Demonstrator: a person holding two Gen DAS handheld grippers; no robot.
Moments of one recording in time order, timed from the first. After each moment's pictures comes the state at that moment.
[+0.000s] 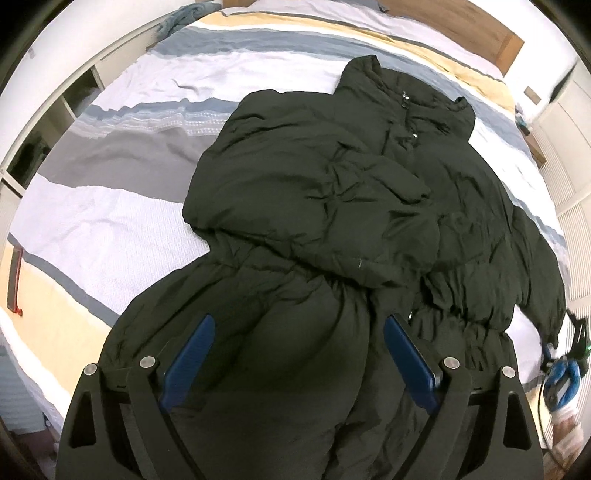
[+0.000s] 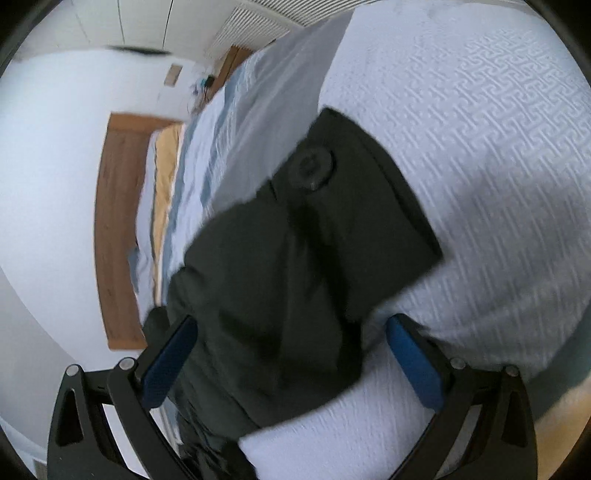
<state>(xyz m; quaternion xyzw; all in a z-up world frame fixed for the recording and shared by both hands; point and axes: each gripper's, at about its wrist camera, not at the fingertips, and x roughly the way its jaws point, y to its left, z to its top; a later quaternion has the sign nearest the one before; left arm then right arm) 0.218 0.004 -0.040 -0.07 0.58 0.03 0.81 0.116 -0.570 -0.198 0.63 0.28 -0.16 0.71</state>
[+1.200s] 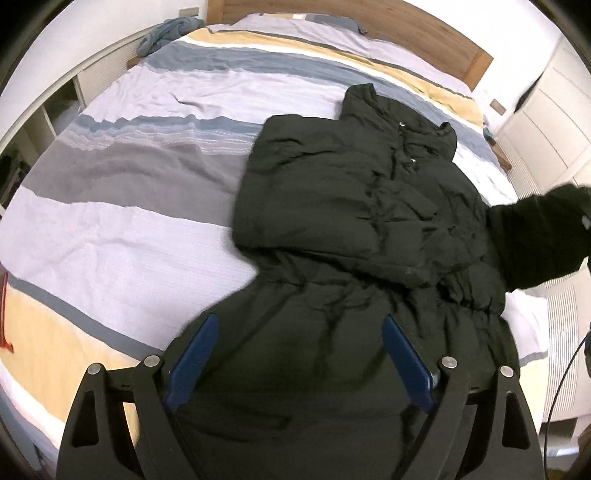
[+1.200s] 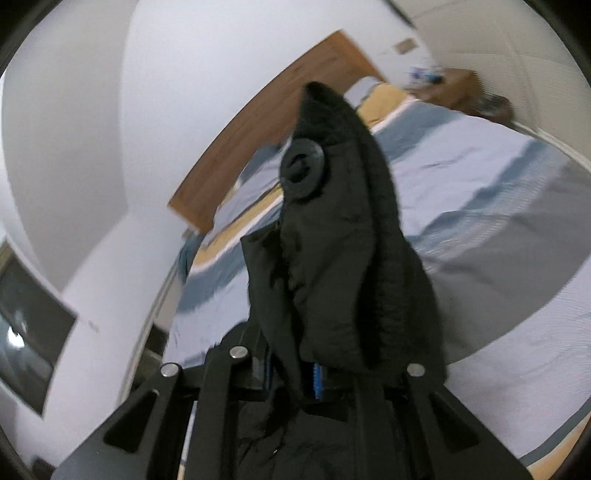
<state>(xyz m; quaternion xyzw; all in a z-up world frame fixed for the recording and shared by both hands) 0.196 0.108 -0.030 -0.09 0.54 -0.04 0.84 0.223 -0.322 0.058 0.33 0.31 0.08 0.89</state>
